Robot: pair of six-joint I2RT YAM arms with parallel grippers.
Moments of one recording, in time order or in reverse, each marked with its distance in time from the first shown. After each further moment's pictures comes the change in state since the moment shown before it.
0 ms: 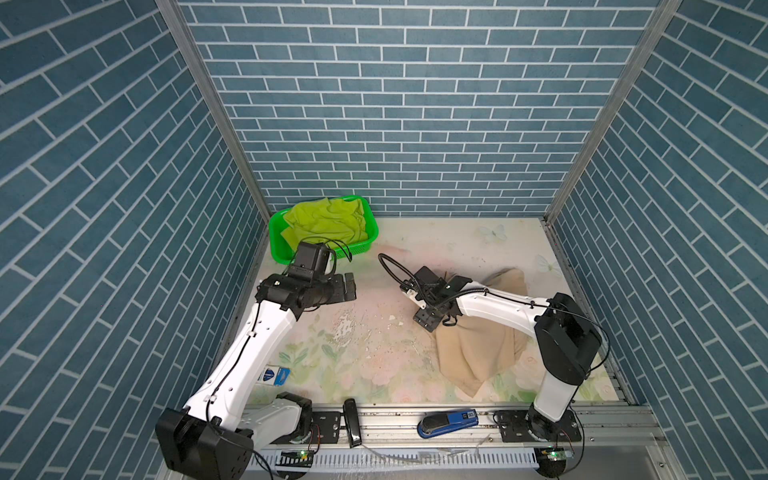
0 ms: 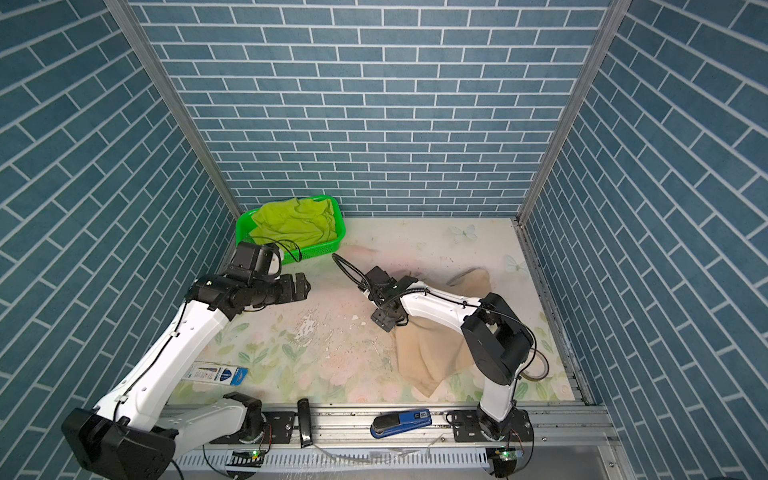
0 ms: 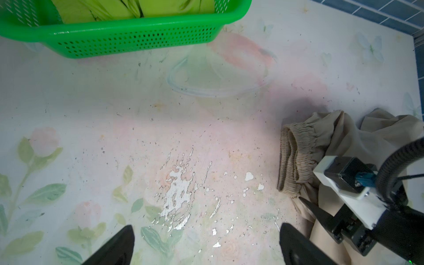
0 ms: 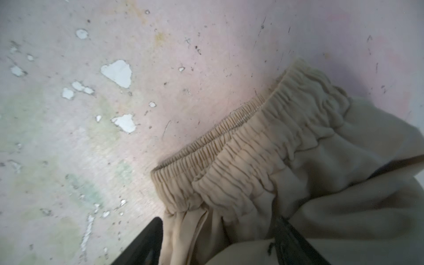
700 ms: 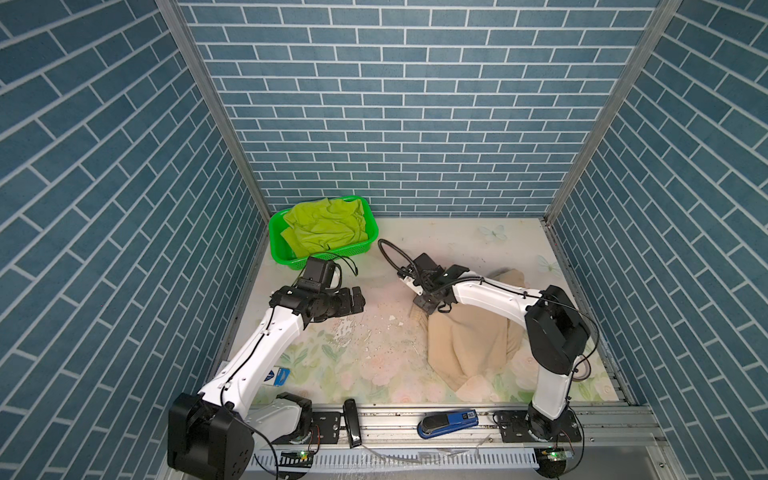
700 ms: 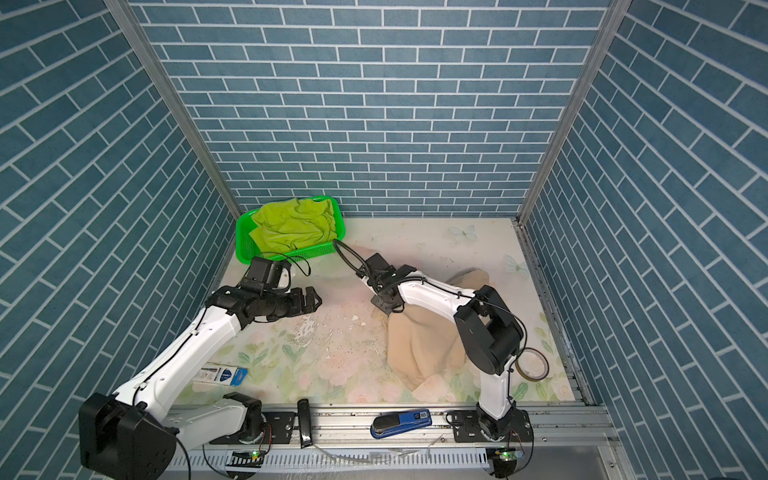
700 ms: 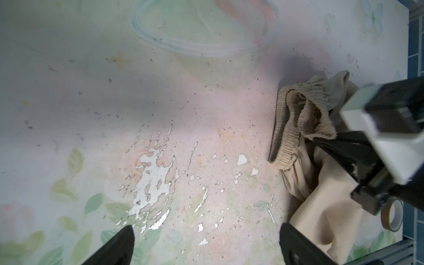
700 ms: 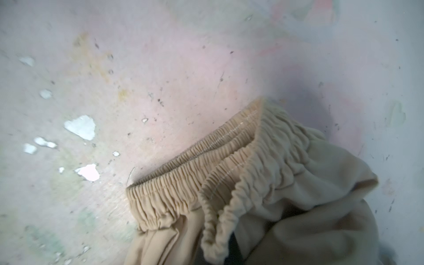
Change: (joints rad) left arm -0.011 0.025 -0.235 0.224 0.175 -0.060; right arm -0.100 0.023 0.115 0.025 -0.065 -0.035
